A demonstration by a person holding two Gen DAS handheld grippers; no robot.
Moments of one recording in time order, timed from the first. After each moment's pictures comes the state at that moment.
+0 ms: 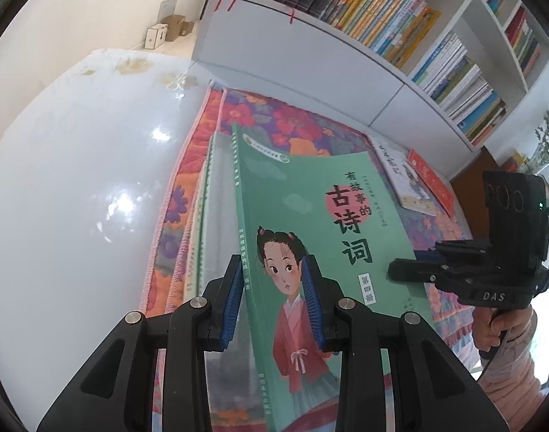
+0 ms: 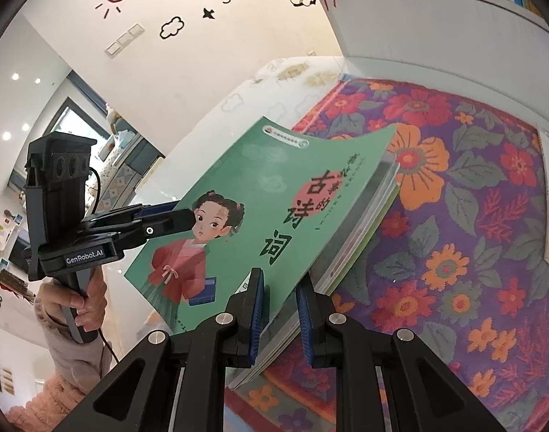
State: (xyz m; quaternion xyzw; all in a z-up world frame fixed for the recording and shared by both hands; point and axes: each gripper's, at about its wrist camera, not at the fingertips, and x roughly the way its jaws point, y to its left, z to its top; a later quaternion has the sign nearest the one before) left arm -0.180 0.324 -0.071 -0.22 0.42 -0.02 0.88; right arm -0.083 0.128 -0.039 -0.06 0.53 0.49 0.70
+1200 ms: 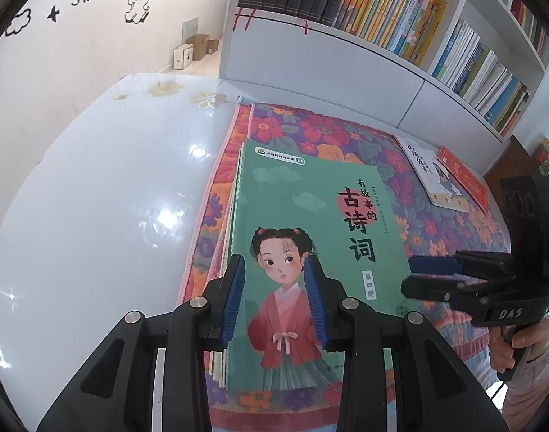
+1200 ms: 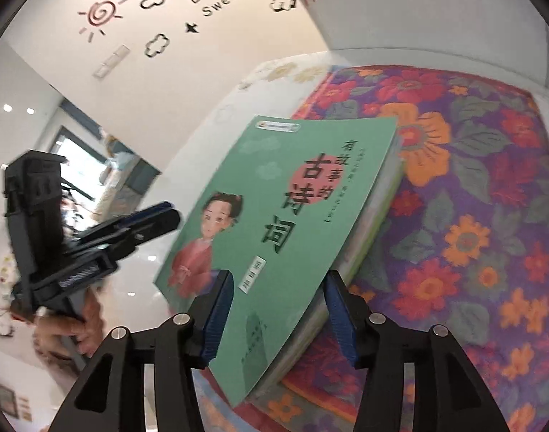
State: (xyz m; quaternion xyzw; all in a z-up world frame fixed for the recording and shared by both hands) left arm -0.197 0.310 -0.053 -0.16 0.42 0.06 0.89; right arm -0.098 0.124 -0.051 -0.03 0.54 0.45 0.71
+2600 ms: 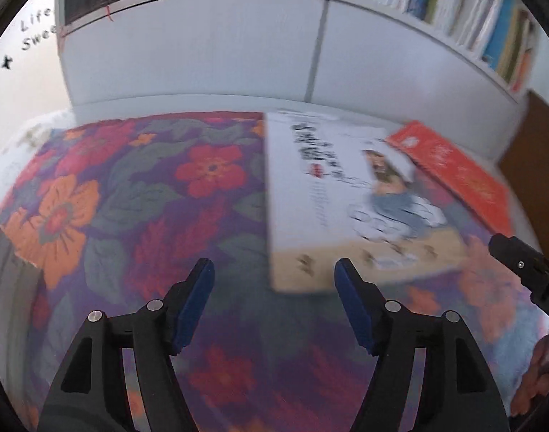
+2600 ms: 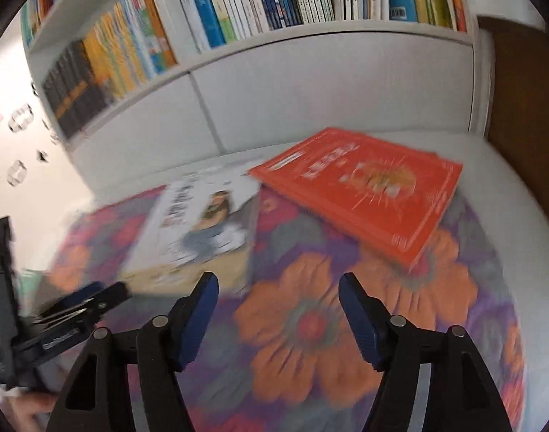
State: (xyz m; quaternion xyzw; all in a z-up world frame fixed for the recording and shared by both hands) left arm 0.053 0.031 -0.129 -0.11 0.40 0.08 0.91; right arm 0.071 -0.208 -0.064 0.02 0.40 0.16 0.90
